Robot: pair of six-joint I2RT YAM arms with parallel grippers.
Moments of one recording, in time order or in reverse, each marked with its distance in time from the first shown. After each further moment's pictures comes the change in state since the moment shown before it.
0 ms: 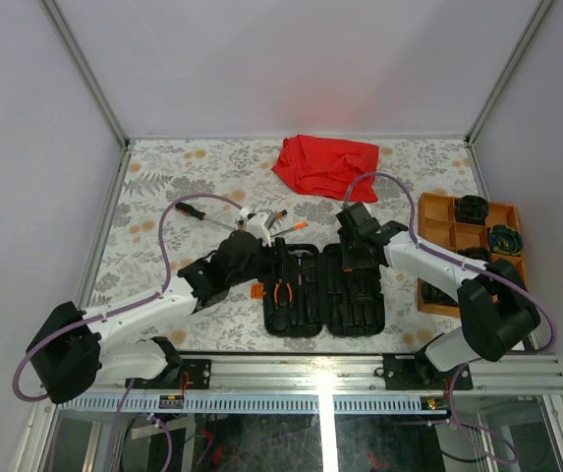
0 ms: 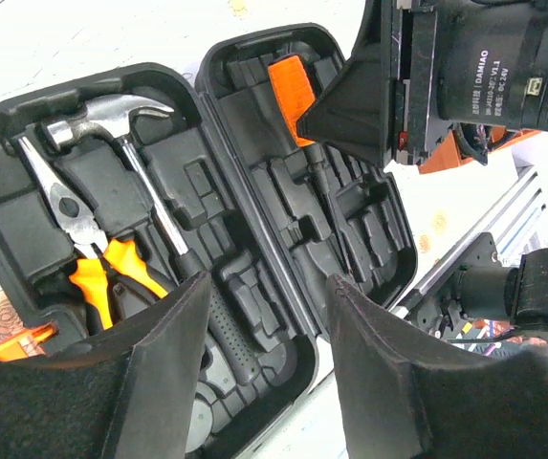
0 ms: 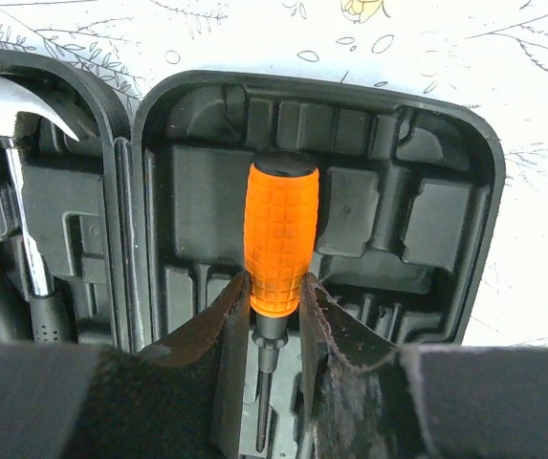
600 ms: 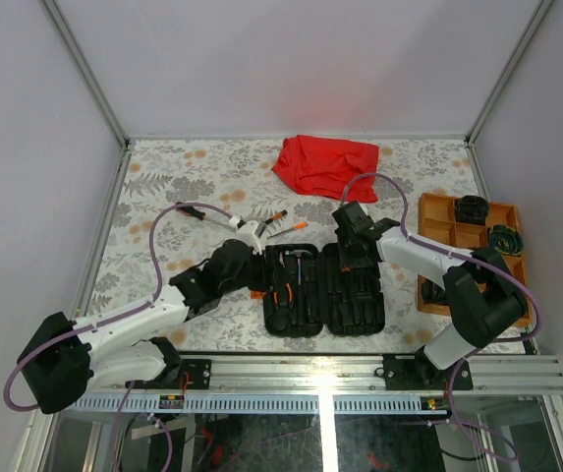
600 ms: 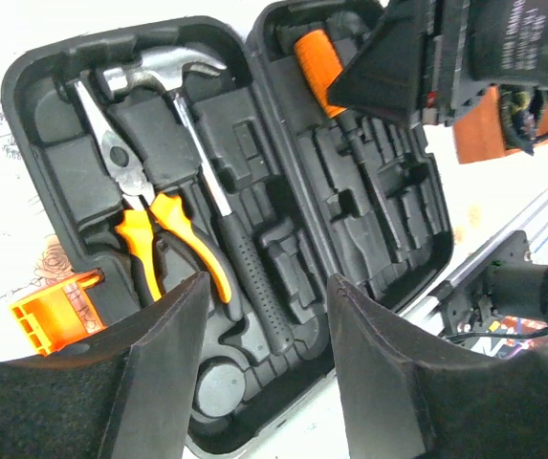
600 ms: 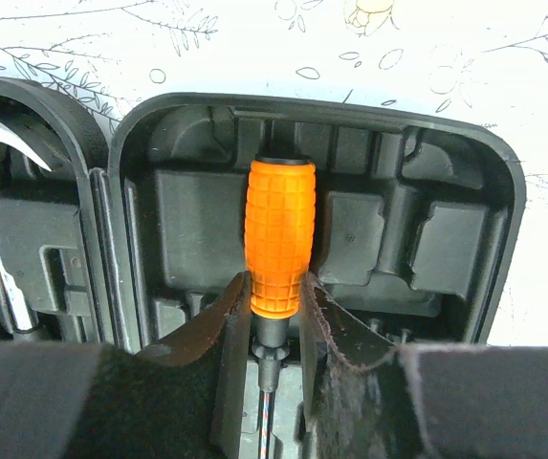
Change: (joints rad) left arm 0.001 -0.108 -0.085 -0.058 -0.048 -0.017; right arm -0.011 0.098 0.026 0.029 -0.007 0.006
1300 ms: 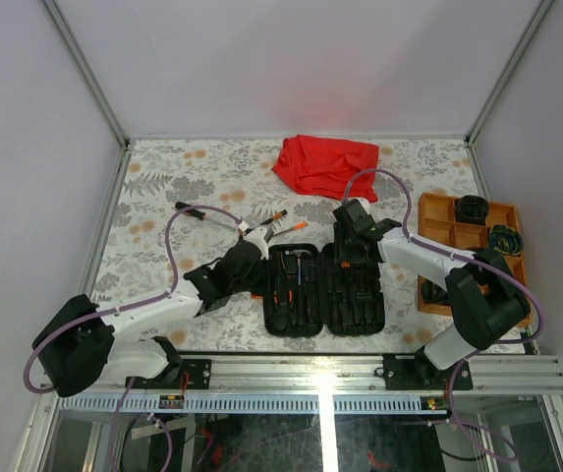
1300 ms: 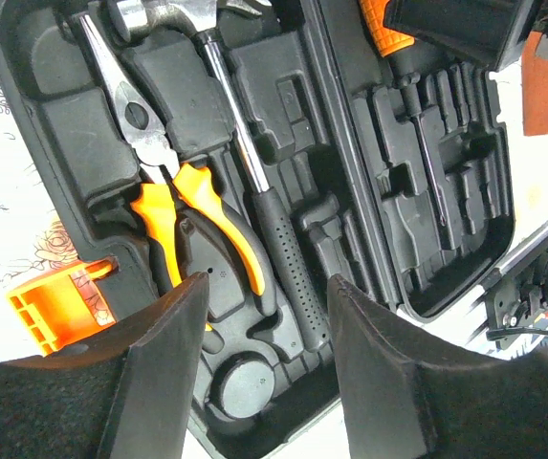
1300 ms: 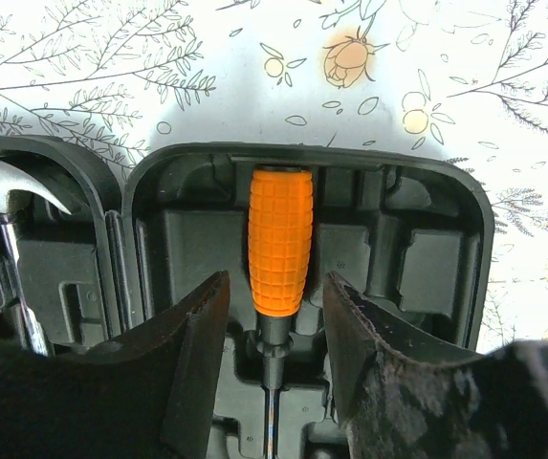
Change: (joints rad) left arm 0.000 0.148 0.000 0.003 0.021 0.000; right arm -0.001 -0.015 -0.008 0.063 0.058 0.023
